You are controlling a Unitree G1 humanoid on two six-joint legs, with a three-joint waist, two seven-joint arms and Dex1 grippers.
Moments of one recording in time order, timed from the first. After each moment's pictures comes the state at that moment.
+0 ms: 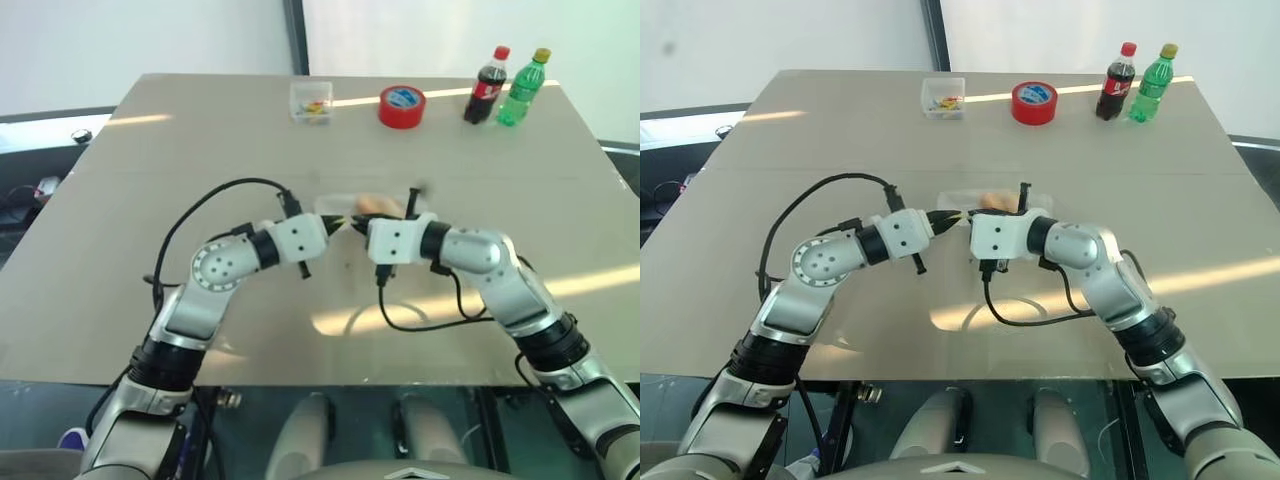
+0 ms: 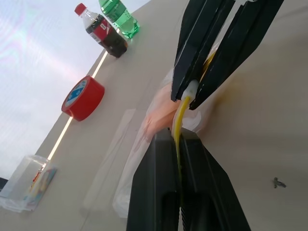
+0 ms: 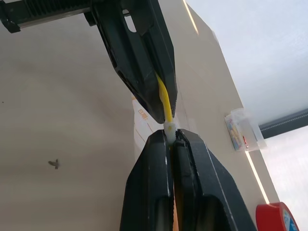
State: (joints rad) left arm -0.42 0.57 -0.17 -0.10 0.09 -0.09 -0.75; right arm -0.58 -0.46 0.41 -0.18 -0.29 0.08 0.72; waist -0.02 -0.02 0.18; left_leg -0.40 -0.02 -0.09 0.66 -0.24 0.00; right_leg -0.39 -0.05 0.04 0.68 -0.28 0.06
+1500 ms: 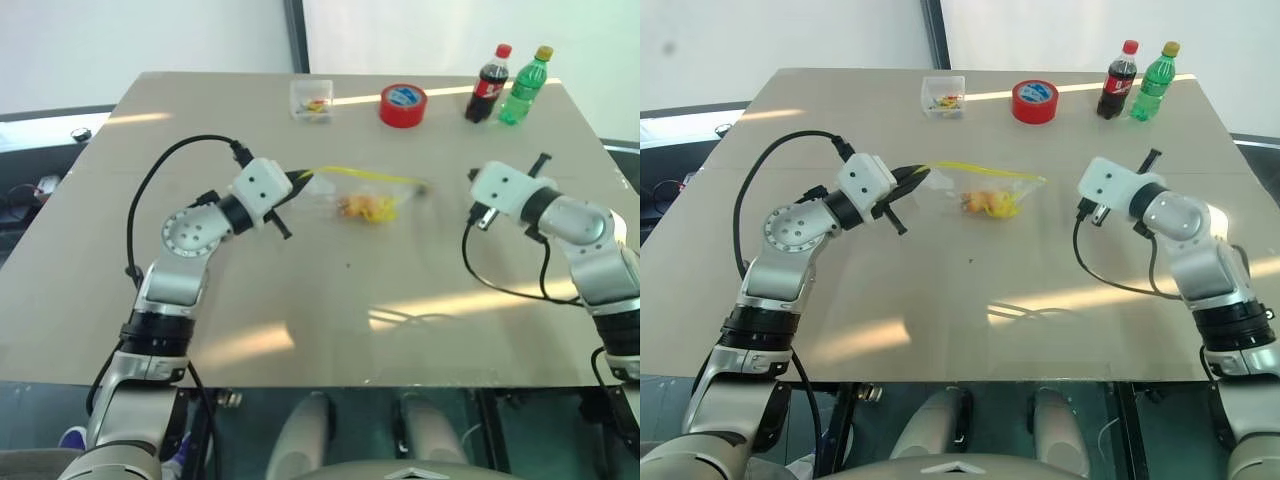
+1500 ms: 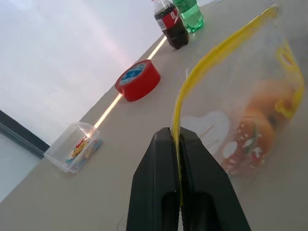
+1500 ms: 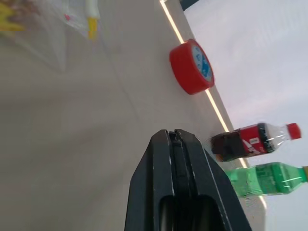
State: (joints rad) left arm -0.57 0.57 -0.04 0.10 -0.04 -0.04 -0.71; right arm -0.52 -0.71 0.13 -0.06 -0.21 0.18 0.62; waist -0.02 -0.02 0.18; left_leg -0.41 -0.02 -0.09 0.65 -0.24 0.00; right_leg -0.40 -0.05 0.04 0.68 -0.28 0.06
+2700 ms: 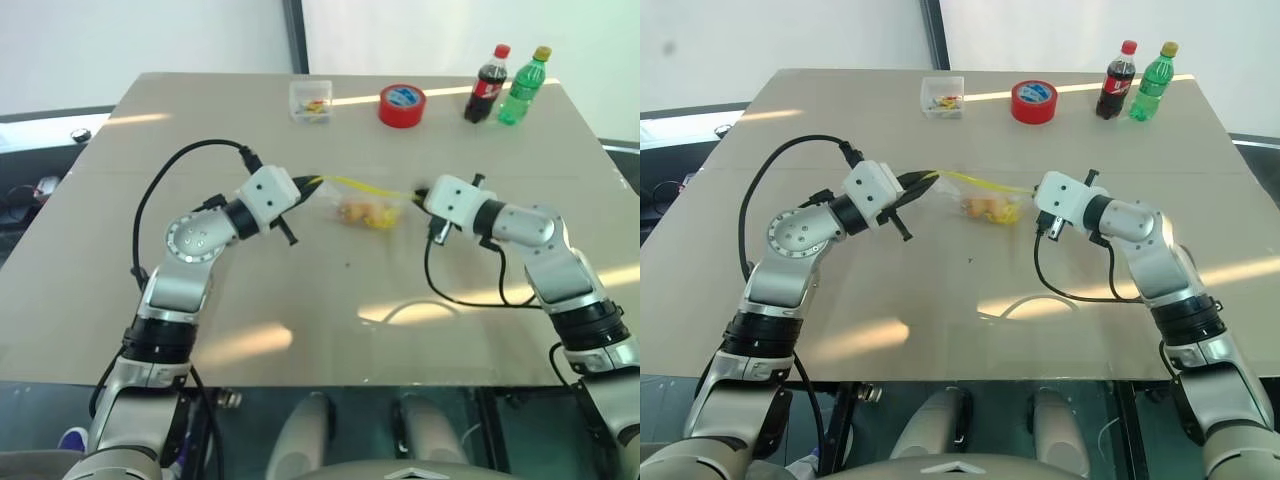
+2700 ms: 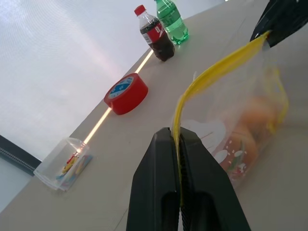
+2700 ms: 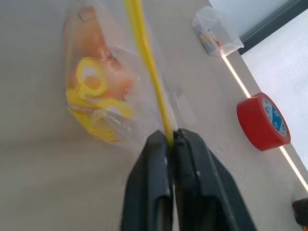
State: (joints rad) left arm -0.52 0.56 -0.05 0.01 -0.04 -0.05 -0.74; right arm -0.62 -0.57 0.23 0.03 -0.15 0.15 0.73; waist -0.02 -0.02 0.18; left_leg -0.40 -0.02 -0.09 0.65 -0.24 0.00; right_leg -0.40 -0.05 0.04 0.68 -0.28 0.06
